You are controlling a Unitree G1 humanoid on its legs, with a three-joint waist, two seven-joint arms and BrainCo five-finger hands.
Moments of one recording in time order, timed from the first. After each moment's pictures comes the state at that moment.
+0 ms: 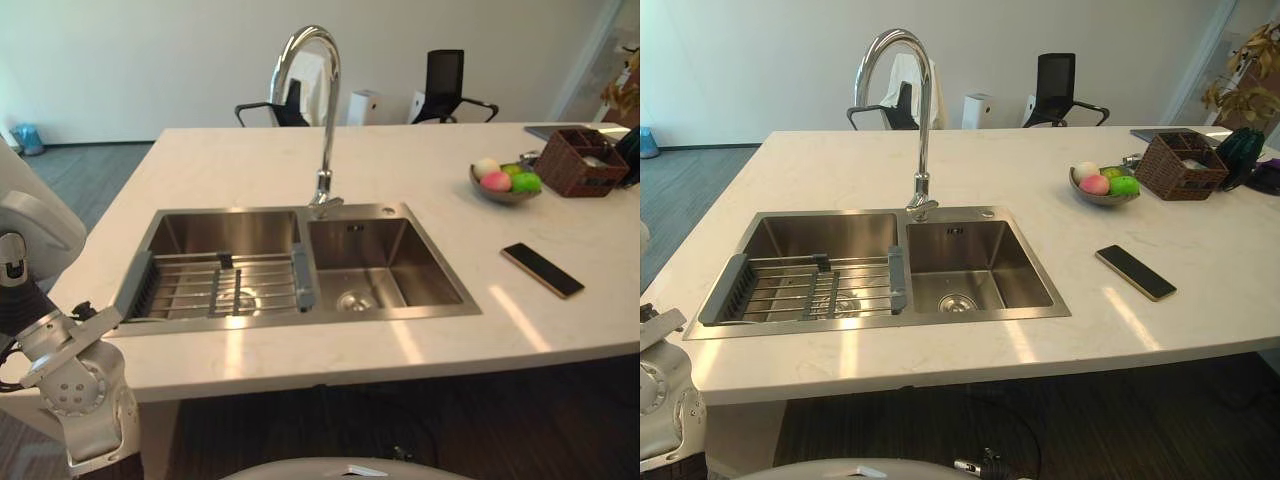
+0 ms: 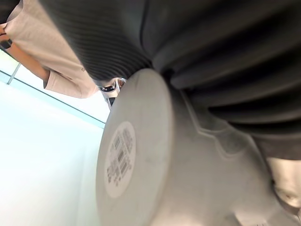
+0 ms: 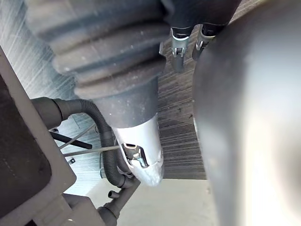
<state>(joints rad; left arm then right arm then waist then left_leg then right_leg) 0.11 0.09 0.36 -0.42 -0.17 -0.51 0.35 0.28 -0.13 -0.07 0.76 0.21 0.18 0.32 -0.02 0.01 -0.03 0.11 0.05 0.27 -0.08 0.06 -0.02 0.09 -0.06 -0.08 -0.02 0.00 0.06</state>
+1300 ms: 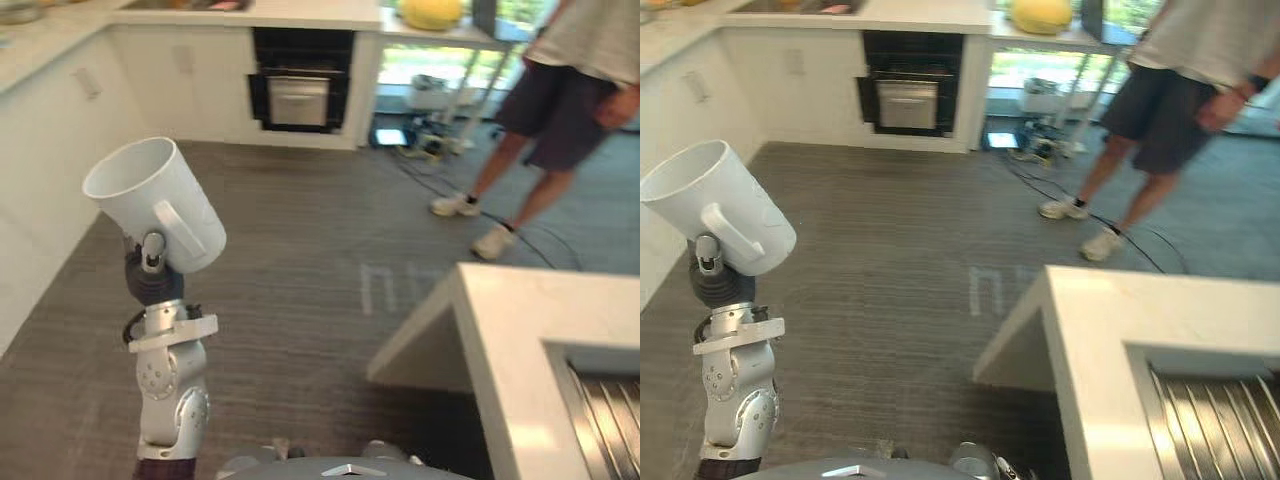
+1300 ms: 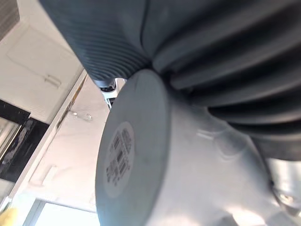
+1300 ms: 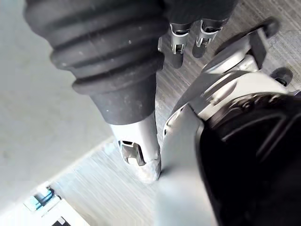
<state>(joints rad) 0.13 0.04 -0.06 -0.34 -0.43 -0.44 0.08 0.24 -0.09 -0.43 1.08 0.43 -0.11 0.37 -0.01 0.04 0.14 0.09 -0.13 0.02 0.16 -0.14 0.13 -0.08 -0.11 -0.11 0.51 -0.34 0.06</state>
